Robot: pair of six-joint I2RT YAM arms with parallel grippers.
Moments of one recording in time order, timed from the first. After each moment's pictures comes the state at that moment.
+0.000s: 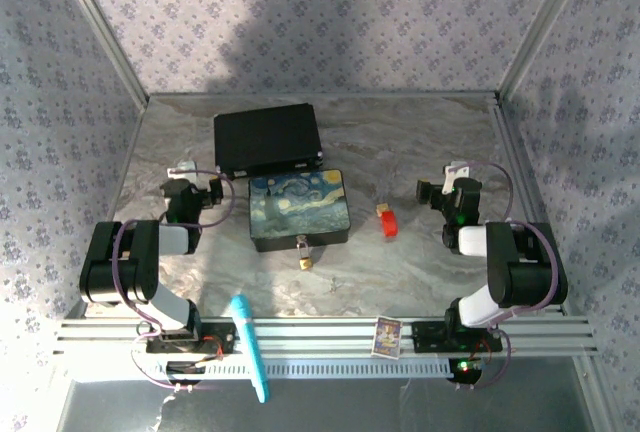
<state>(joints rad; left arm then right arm) 0.01 1.53 0.39 0.73 -0.14 -0.06 -0.03 1.51 0.38 0.69 0.04 -0.02</state>
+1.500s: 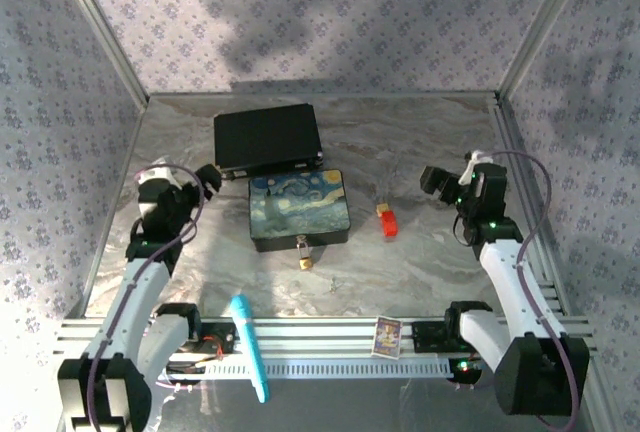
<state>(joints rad) -0.05 0.83 0.52 -0.09 0.08 -0.63 -0.01 0.94 0.63 -0.24 -0.14 0.35</state>
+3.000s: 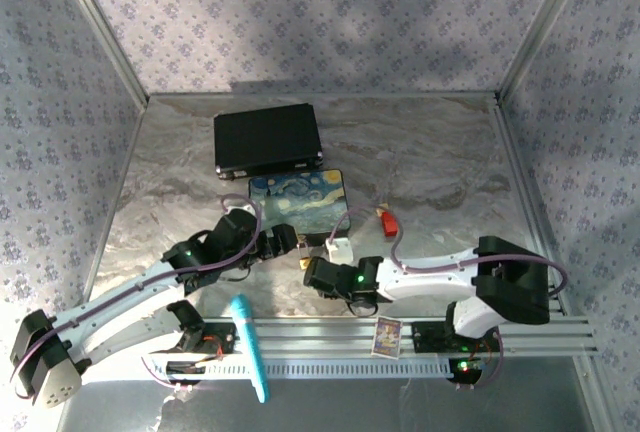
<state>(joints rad) -0.85 0.86 0.55 -0.42 -0.02 -1.05 1.33 1.50 0.78 -0.46 0.34 1.10</state>
